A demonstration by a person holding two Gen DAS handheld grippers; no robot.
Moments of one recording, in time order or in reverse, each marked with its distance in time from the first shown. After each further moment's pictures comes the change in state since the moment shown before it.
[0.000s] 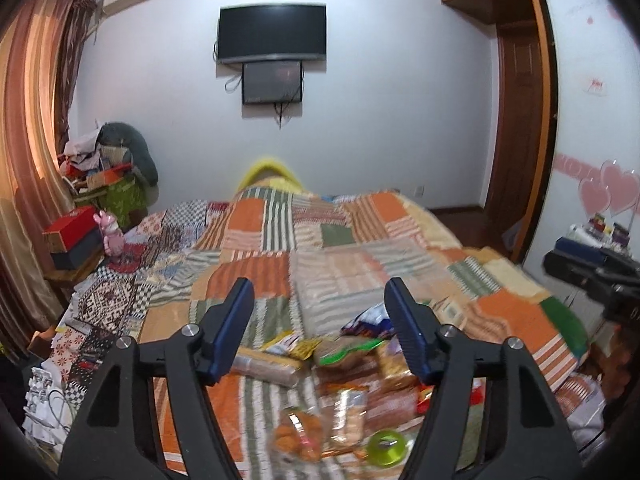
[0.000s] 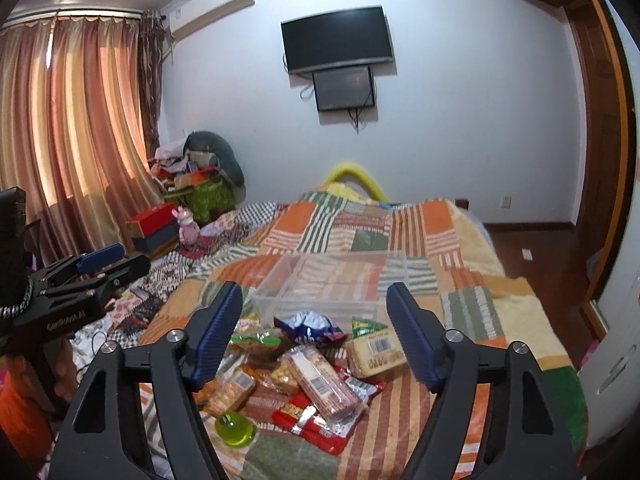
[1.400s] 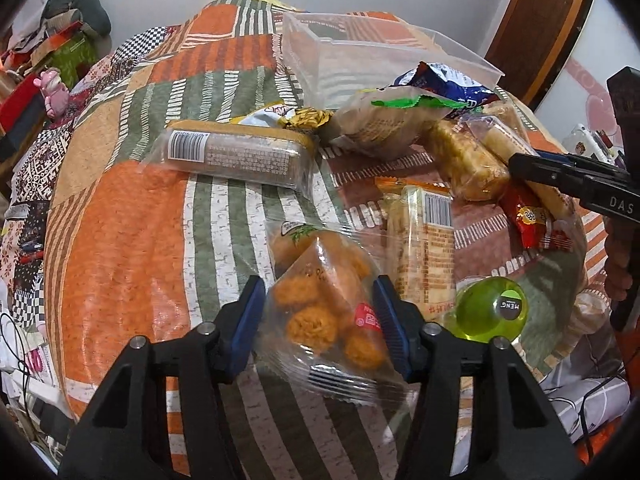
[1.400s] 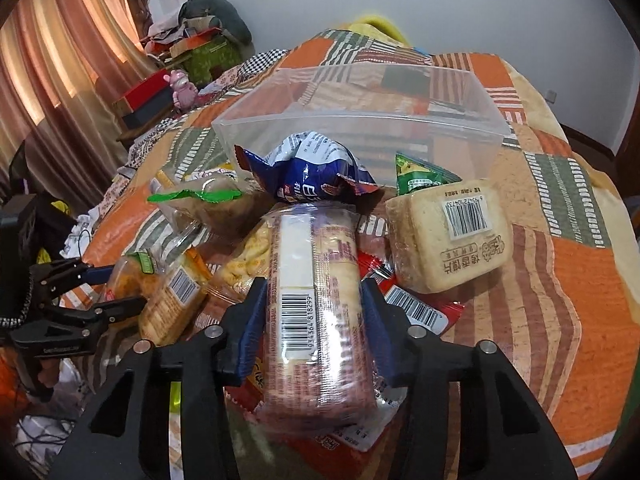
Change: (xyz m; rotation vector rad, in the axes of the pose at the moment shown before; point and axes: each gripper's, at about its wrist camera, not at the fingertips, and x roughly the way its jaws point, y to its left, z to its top) left arm 0.129 0.036 -0.151 -0.051 0.584 -0.161; right arm 0.143 -0.014 -0.079 -0.006 0.498 0.094
